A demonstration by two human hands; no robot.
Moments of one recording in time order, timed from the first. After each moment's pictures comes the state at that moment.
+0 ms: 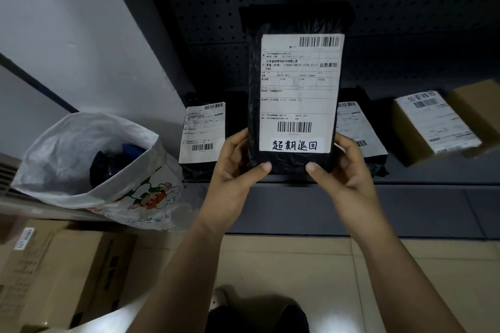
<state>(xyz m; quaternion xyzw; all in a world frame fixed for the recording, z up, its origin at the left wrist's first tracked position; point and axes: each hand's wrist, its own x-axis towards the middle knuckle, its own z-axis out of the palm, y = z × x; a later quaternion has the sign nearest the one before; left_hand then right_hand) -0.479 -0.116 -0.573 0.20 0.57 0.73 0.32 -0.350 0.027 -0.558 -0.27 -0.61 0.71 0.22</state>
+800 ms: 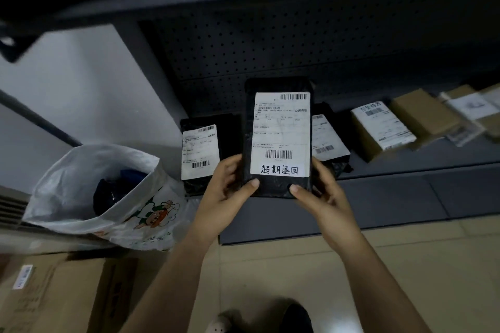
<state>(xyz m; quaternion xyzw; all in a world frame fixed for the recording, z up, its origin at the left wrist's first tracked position) -0.462 -0.148 -0.516 0.24 0.71 0.59 0.31 -0.313 -0.008 -0.525 -0.30 -0.58 0.73 0.21</state>
